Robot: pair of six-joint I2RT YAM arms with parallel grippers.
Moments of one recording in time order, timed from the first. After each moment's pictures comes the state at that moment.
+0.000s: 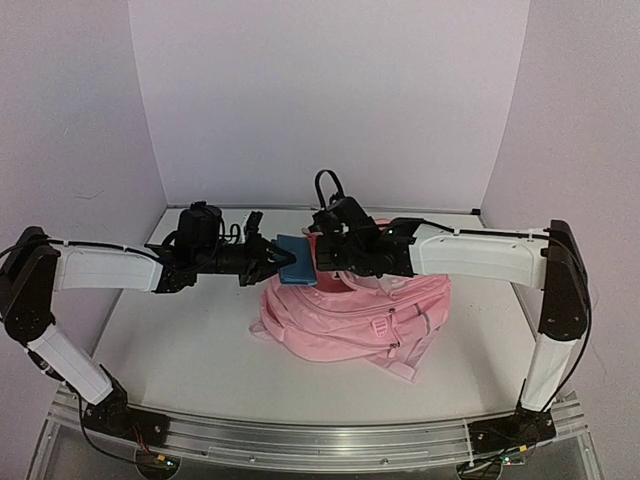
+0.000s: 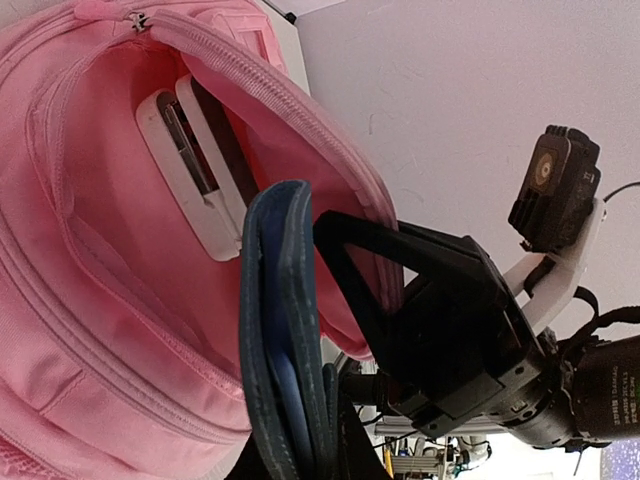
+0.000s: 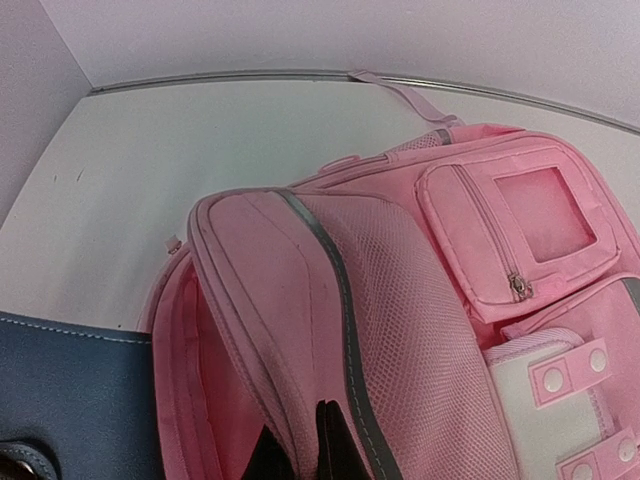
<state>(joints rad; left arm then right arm) -0.66 1.53 0.86 0.35 0.60 -1.07 1.00 1.88 1.54 -0.38 0.54 0.60</state>
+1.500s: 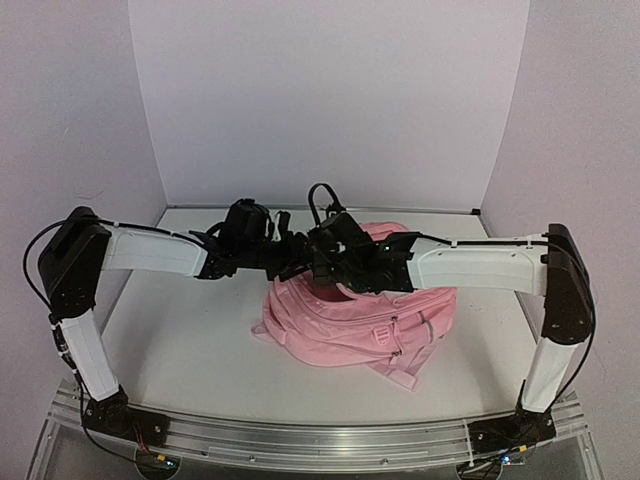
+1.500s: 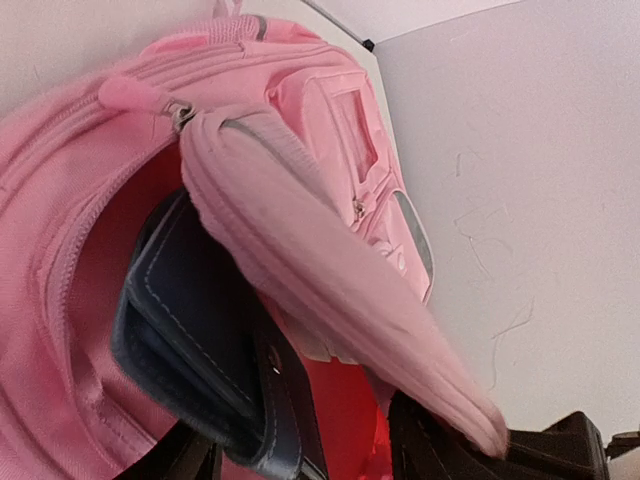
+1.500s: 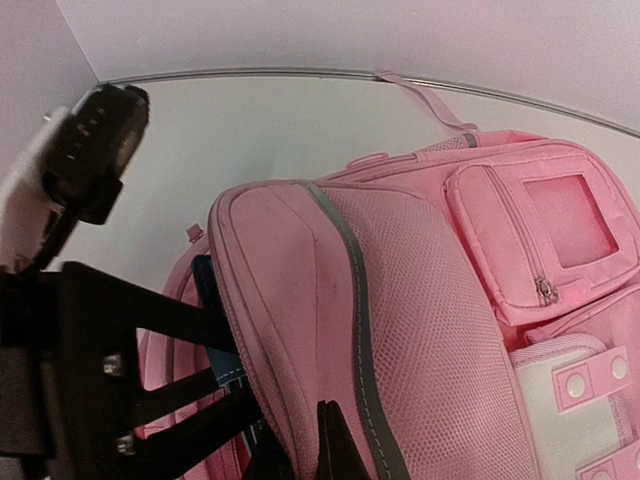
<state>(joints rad) -0.75 1.81 1.15 0.19 0.35 -0.99 1.05 1.87 1.47 -0.33 0.60 0.60</state>
